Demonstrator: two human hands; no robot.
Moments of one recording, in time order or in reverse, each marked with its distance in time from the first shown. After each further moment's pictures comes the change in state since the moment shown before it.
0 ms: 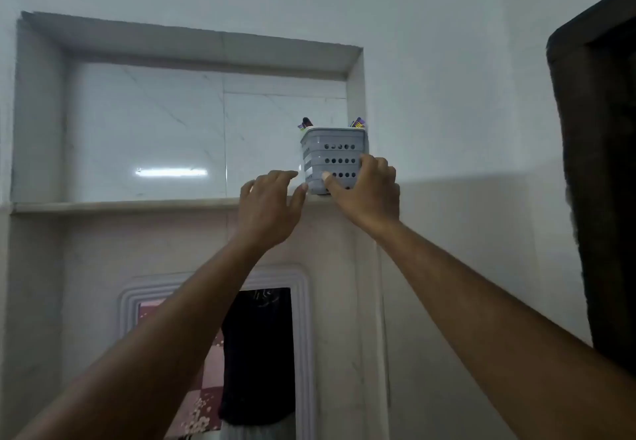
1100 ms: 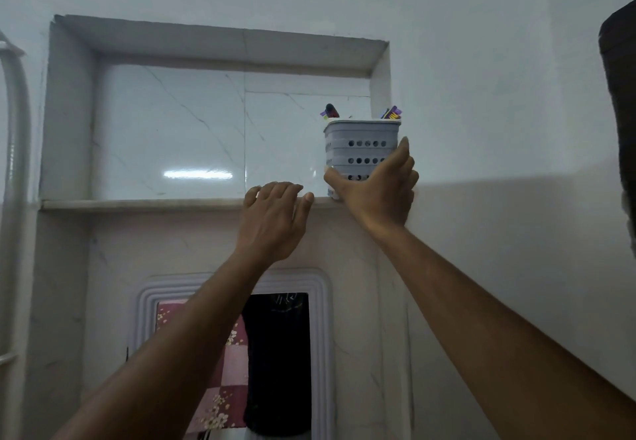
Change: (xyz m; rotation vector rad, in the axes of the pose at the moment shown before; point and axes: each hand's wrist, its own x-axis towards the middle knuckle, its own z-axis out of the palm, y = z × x) left_hand -0.014 -0.029 0.007 0.224 0.040 0.034; right_hand -0.003 -0.026 0.022 0.230 0.227 0.116
